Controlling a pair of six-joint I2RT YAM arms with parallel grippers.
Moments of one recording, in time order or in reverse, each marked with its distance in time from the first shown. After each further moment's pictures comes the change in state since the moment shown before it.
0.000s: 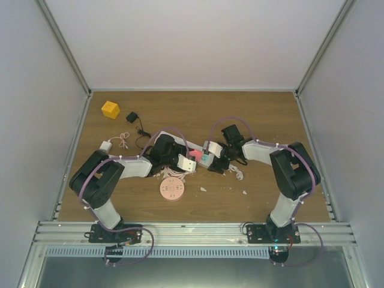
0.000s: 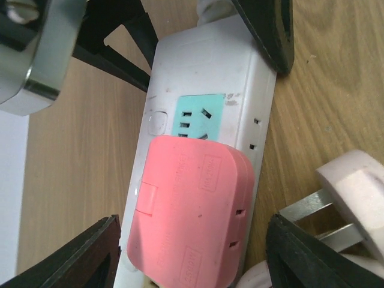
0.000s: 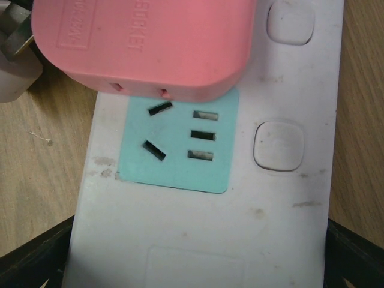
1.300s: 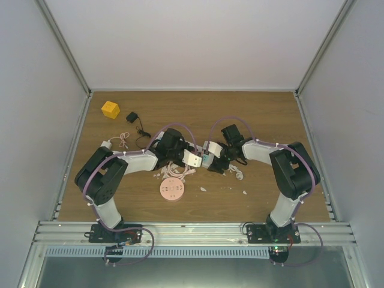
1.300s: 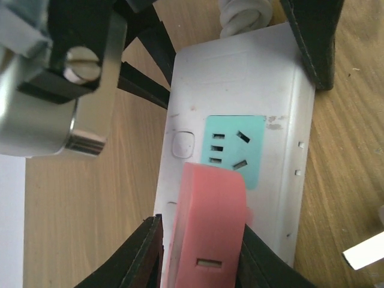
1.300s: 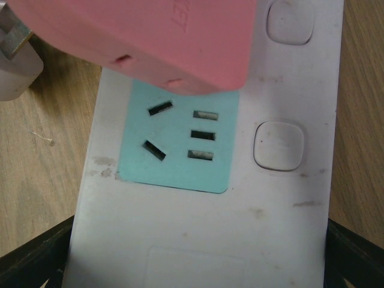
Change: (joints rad) left arm -0.033 0.058 0.138 -0.098 -0.053 0.030; right arm 0.000 0.005 0.006 -0.008 -0.006 -0.012
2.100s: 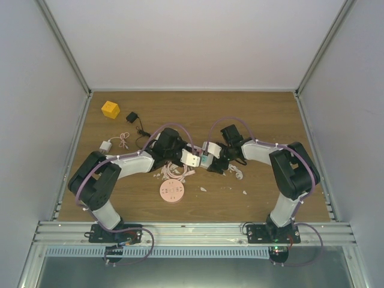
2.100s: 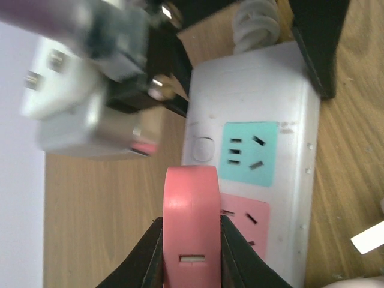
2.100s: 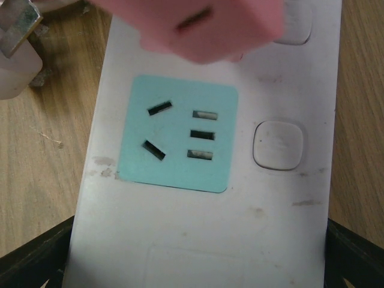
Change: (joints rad) left arm 0.002 -0.064 -0.027 -0.031 0.000 -0.004; right arm 0.007 0.000 0.000 0.004 -0.004 -0.026
